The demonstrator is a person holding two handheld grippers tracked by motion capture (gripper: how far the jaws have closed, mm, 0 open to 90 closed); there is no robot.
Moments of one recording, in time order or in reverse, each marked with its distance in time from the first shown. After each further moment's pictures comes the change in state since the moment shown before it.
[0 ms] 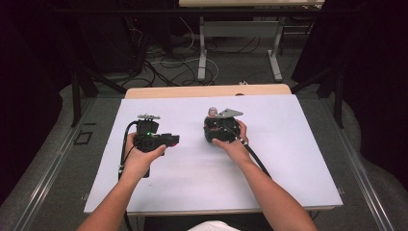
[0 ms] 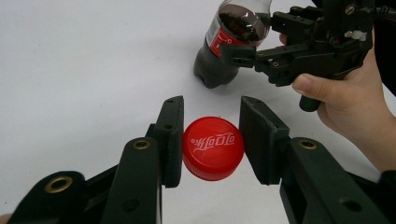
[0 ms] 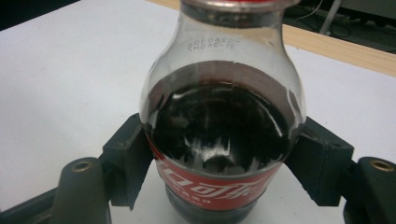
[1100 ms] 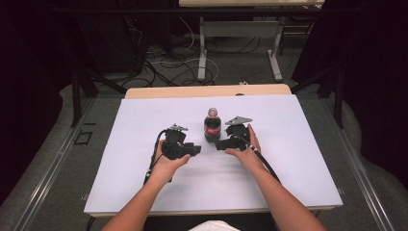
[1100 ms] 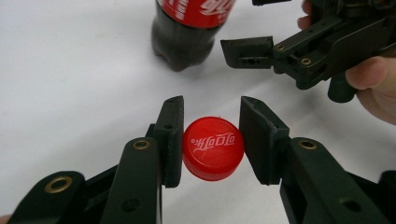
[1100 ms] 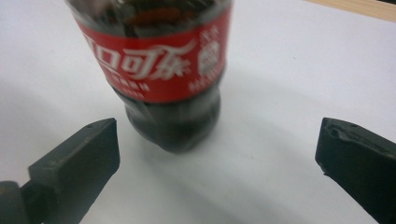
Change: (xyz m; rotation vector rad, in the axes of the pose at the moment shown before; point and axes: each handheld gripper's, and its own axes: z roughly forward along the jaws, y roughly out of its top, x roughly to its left) left arm -0.028 -0.022 0.084 0.071 -0.048 0.103; right arm -0.019 -0.033 -0.020 0.084 -0.062 0.029
